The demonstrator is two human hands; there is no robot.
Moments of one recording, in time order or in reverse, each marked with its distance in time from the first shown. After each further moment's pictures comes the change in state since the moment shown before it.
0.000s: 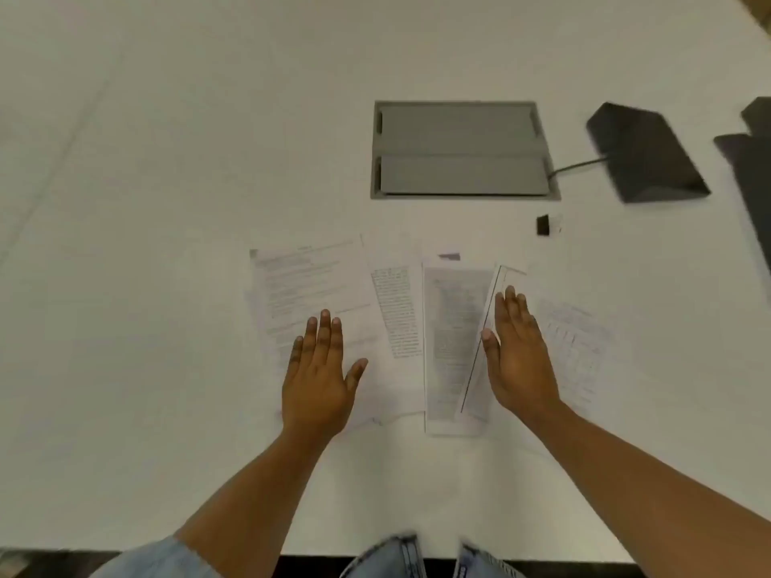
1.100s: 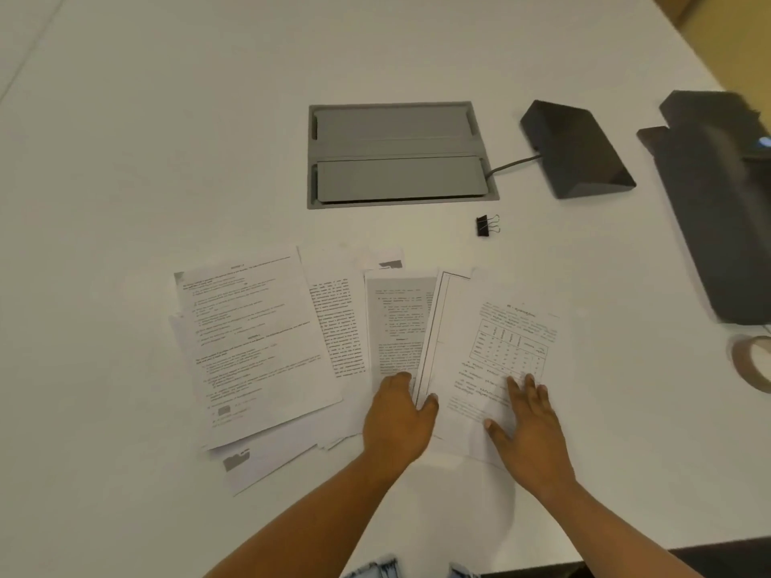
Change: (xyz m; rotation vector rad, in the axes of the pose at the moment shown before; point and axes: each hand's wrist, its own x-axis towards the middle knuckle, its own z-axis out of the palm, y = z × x) left_hand -0.001 0.177 0.023 -0.597 -0.348 -0.188; right_hand -0.082 0.097 -0.003 -0.089 -0.199 0.408
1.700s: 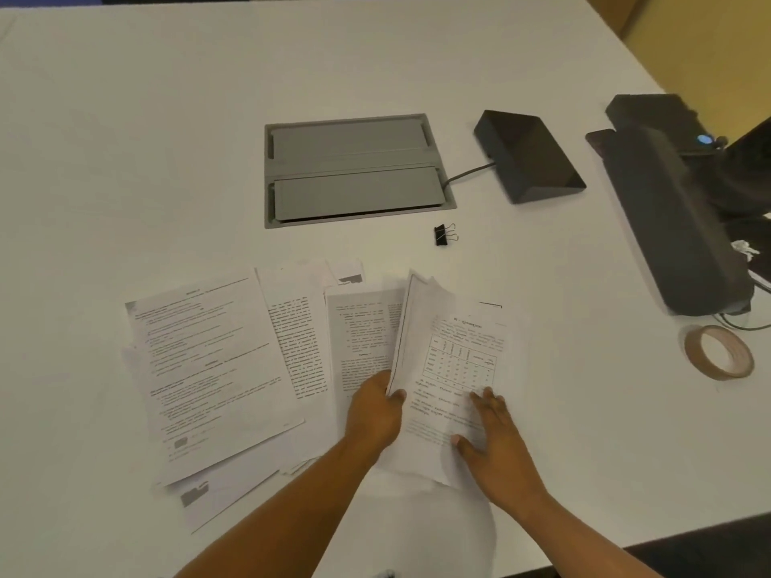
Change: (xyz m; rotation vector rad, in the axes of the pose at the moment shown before) left_hand 0.020 0.037 0.005 -0.255 -0.122 -0.106; right_hand -0.013 -0.001 -0.015 0.278 -0.046 -0.007
